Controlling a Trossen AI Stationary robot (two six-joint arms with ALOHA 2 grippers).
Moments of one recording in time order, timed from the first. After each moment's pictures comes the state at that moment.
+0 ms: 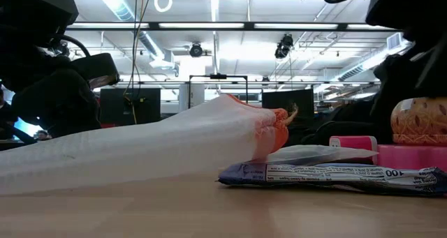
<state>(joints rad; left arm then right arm) -0.49 1.47 0.41 0.12 -0.54 -0.79 0.64 1.41 0.67 -0.18 0.40 0.73</state>
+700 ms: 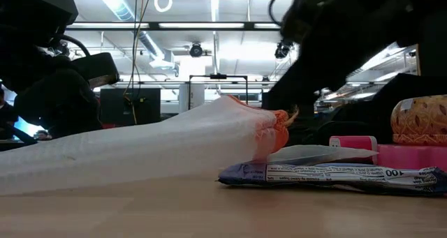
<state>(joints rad) -0.49 1.47 0.41 0.12 -0.57 -0.79 0.31 1.67 0.71 0.37 0.22 0.31</state>
